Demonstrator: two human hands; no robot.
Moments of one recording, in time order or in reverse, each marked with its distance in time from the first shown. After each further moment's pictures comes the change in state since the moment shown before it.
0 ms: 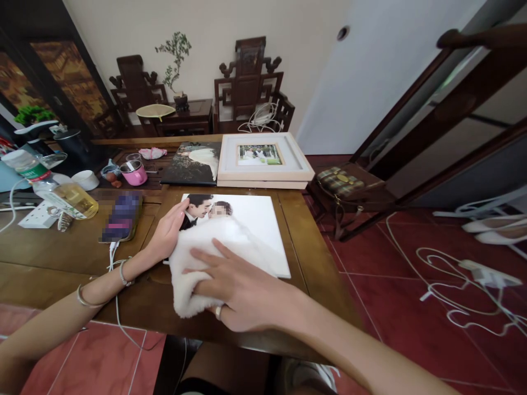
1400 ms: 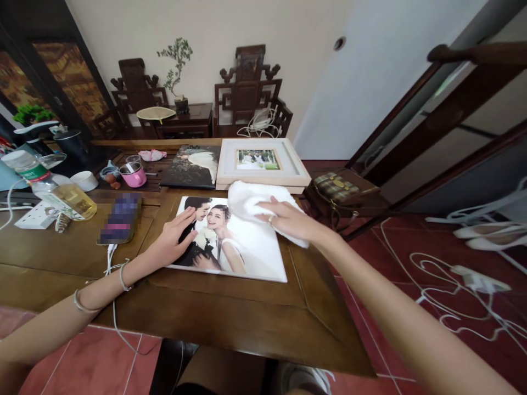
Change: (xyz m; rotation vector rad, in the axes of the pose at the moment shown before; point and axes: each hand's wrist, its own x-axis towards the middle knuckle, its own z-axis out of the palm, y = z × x) left_hand -0.006 0.001 0.004 0.290 -0.232 0.060; right_hand -0.047 0.122 -0.040 0.133 0.322 0.672
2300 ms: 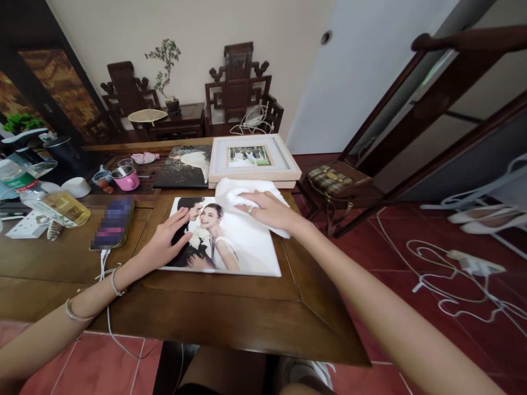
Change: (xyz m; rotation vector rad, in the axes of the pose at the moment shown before) left_hand 0.003 -0.003 0.001 0.024 -0.015 0.033; right_hand 0.018 -0.008 0.004 -0.048 0.101 -0.135
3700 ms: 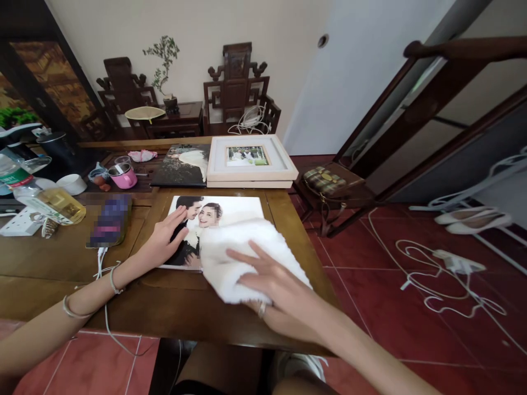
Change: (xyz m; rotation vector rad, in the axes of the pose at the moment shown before) left_hand -0.001 0.001 0.003 -0.029 0.043 -0.027; right_hand -0.114 -0.069 0.024 -0.055 -0.133 -0.274
